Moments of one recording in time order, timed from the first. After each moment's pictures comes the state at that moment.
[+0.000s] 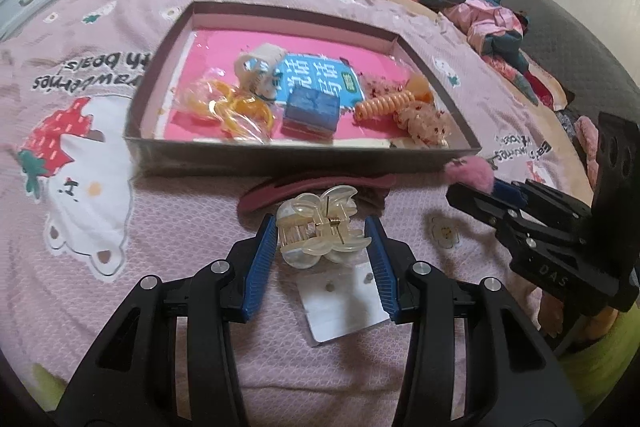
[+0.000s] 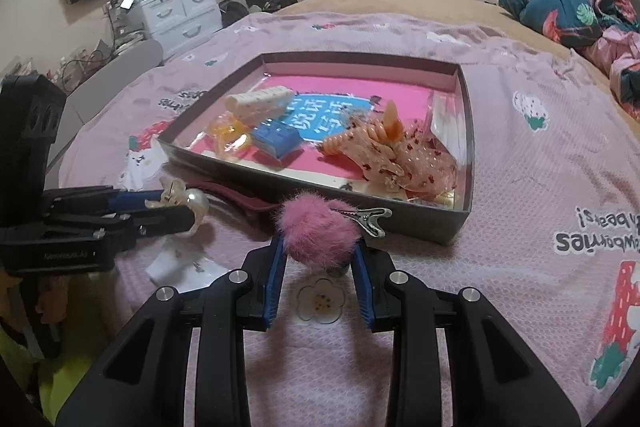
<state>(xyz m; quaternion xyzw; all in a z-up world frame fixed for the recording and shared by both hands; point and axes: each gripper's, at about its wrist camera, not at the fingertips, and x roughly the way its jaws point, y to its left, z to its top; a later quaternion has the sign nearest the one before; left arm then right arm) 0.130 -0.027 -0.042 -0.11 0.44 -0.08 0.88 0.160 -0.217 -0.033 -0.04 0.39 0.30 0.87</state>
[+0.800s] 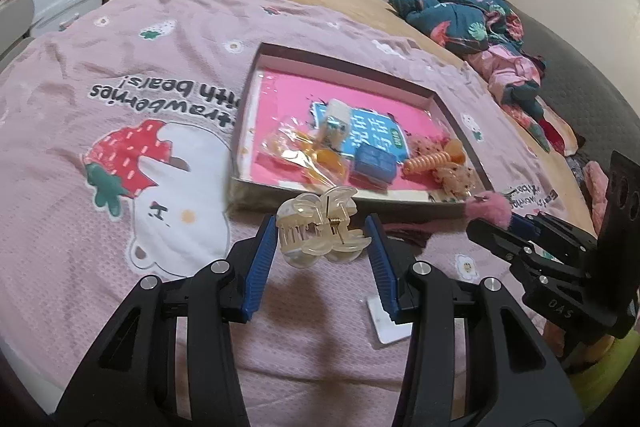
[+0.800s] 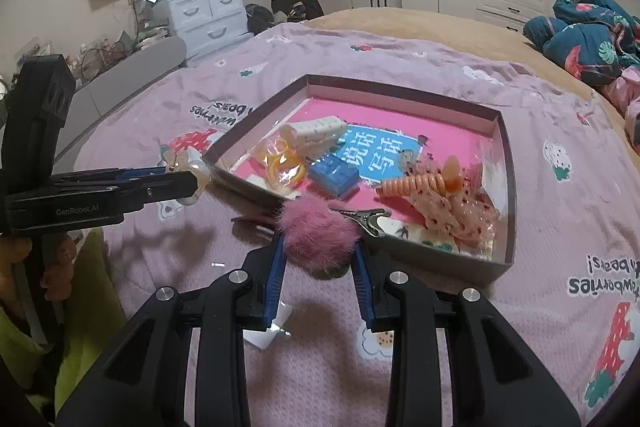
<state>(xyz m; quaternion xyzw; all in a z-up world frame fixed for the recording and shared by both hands) 0.117 0.029 -0.016 -0.15 0.40 -0.04 0.90 0.151 -0.172 -0.005 -0.07 0.36 0.33 0.87</state>
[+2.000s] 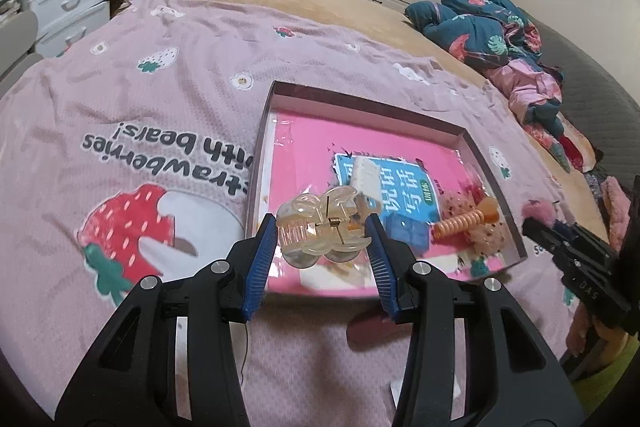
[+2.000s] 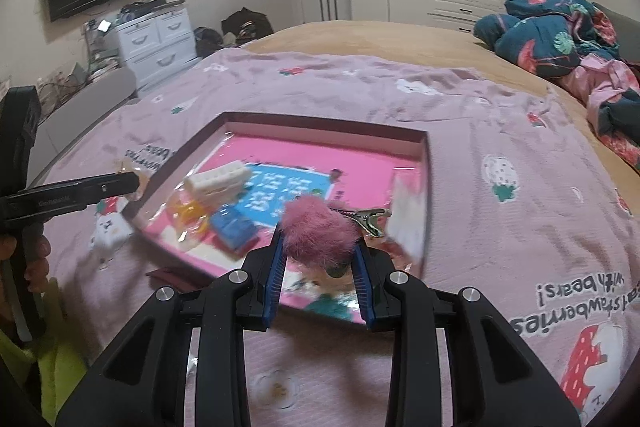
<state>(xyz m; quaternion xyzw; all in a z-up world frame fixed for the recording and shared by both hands) 0.181 0.043 -0.007 -0.13 0.39 -0.01 0.91 0.214 -0.216 0.004 -0.04 0.35 0.25 0.90</state>
